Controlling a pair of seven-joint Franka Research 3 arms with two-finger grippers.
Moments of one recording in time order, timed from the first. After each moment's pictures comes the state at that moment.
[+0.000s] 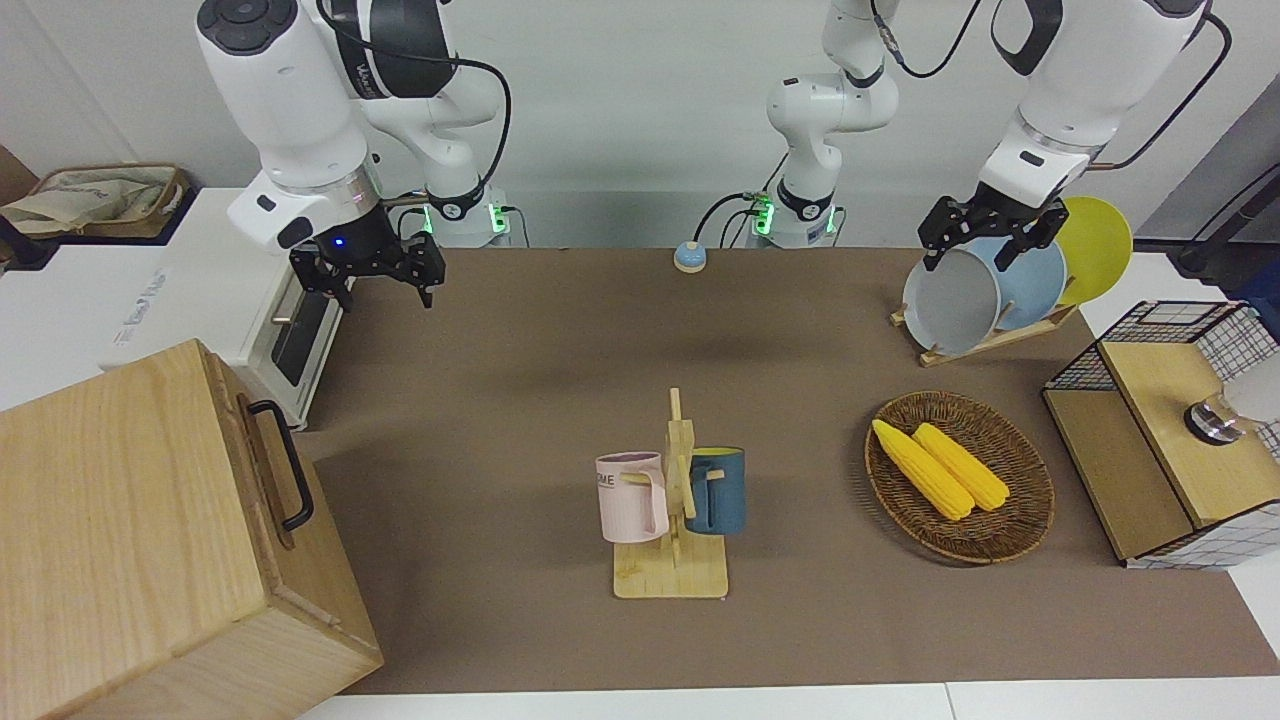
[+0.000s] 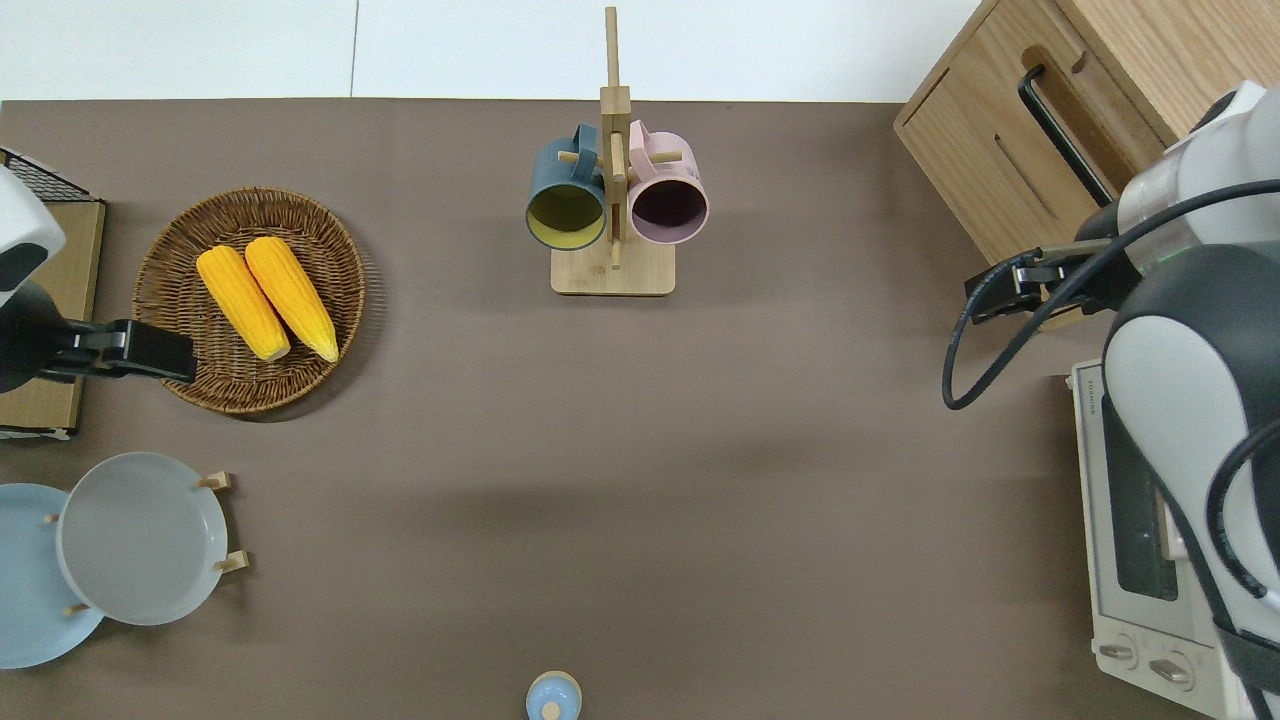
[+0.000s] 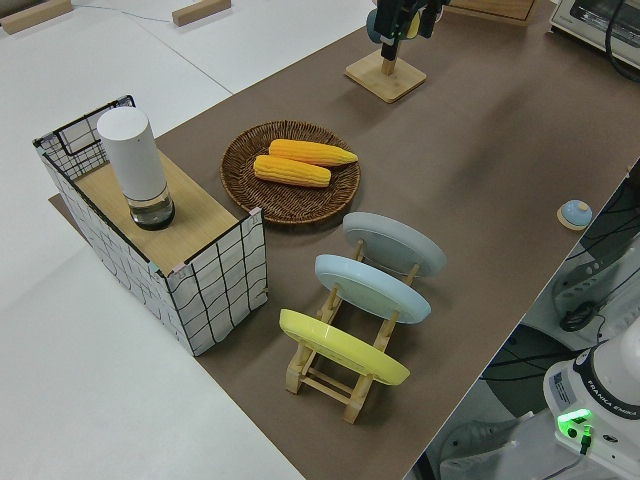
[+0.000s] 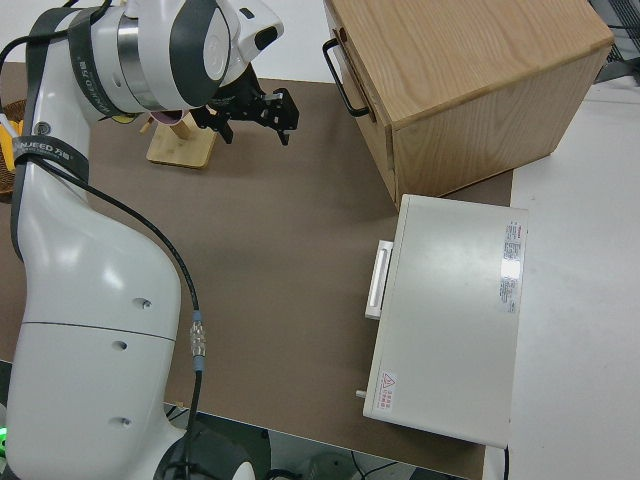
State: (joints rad) left arm 0.03 0.04 -0.06 -1.51 0.00 1.52 0.02; right arm 0.15 0.20 -0.05 -1.35 0.00 1.51 0.05
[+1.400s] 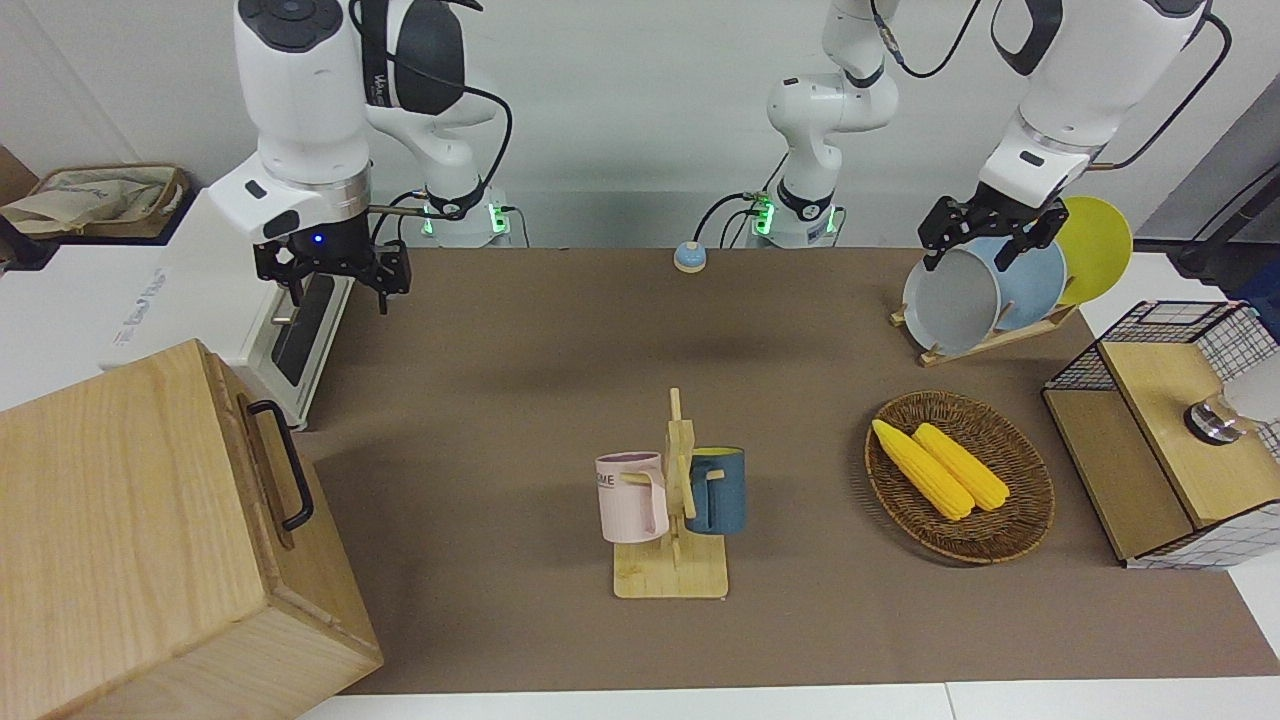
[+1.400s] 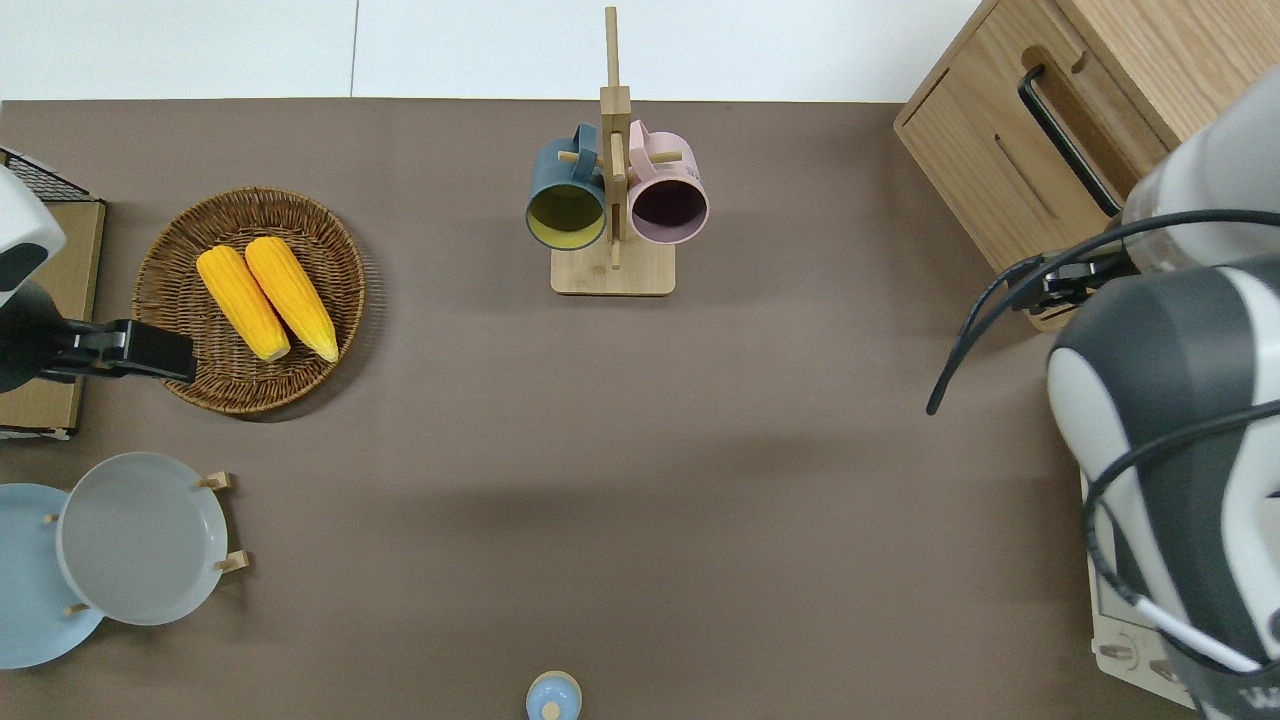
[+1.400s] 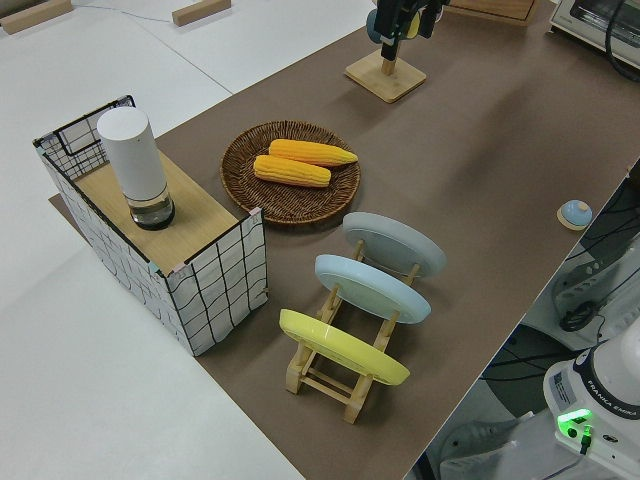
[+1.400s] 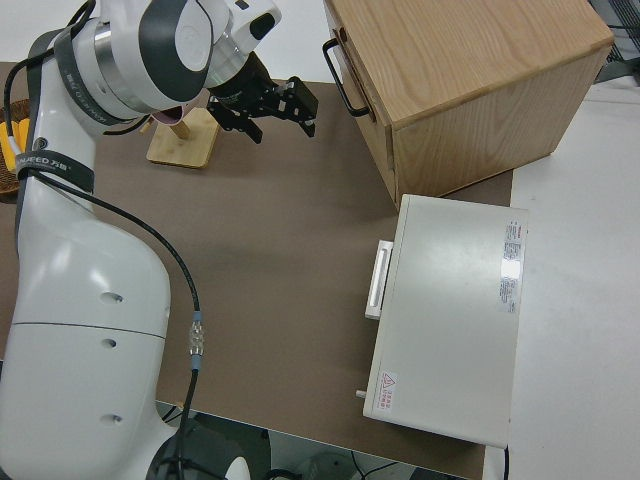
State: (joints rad) left arm 0.03 0.04 -0.06 -1.51 0.00 1.52 0.02; right arm 0.20 0.20 -0.04 -1.34 -0.30 1.51 0.09
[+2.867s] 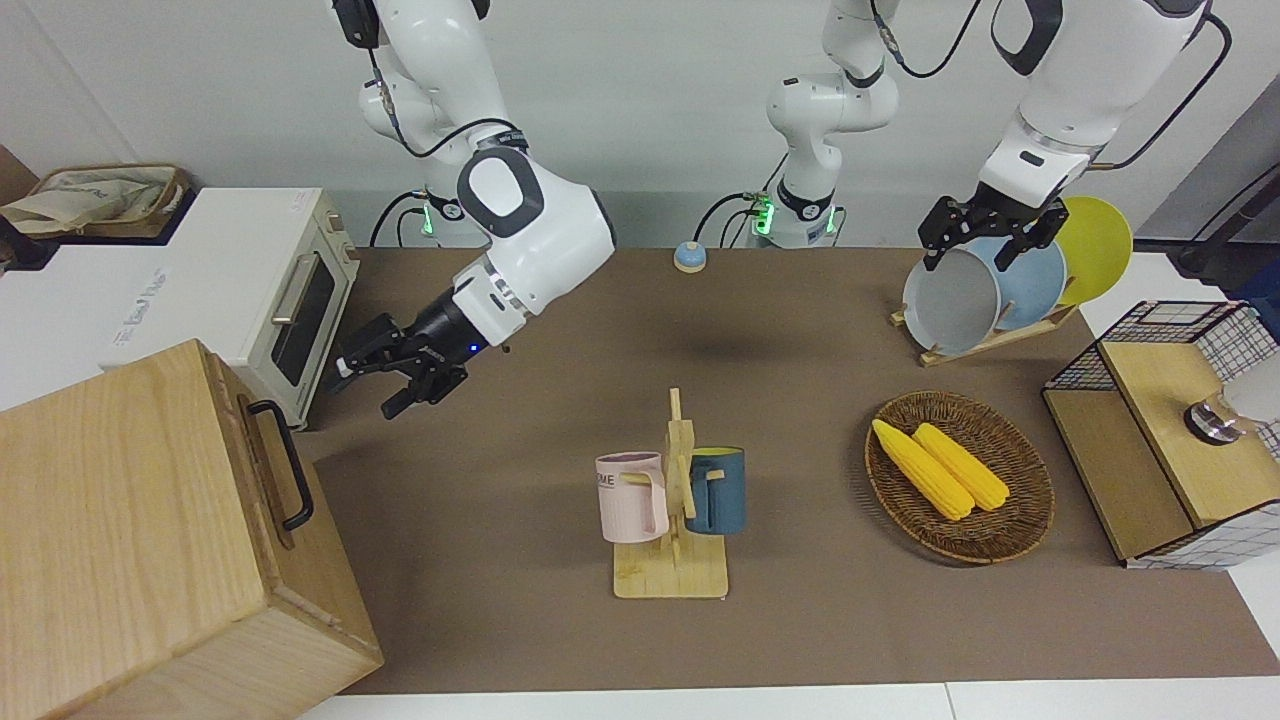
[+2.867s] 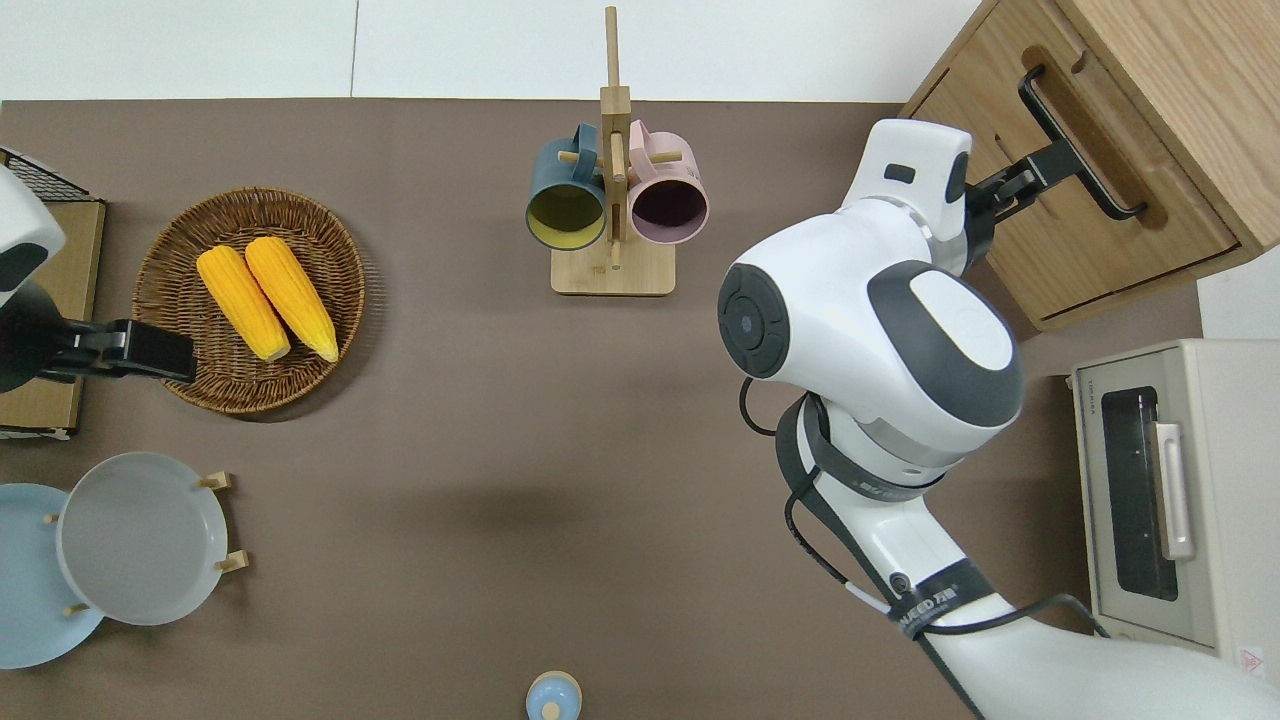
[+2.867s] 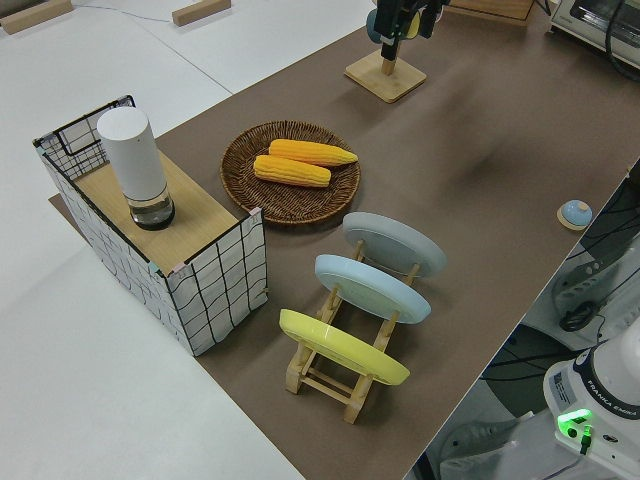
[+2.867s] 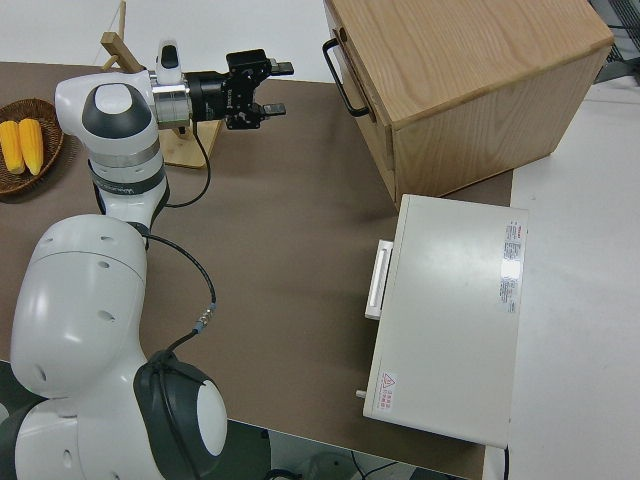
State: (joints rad) left arm 0.03 0.04 -0.06 -1.51 0.00 1.52 0.02; right arm 0.29 0.36 0.10 -1.59 -1.31 1.78 0.29
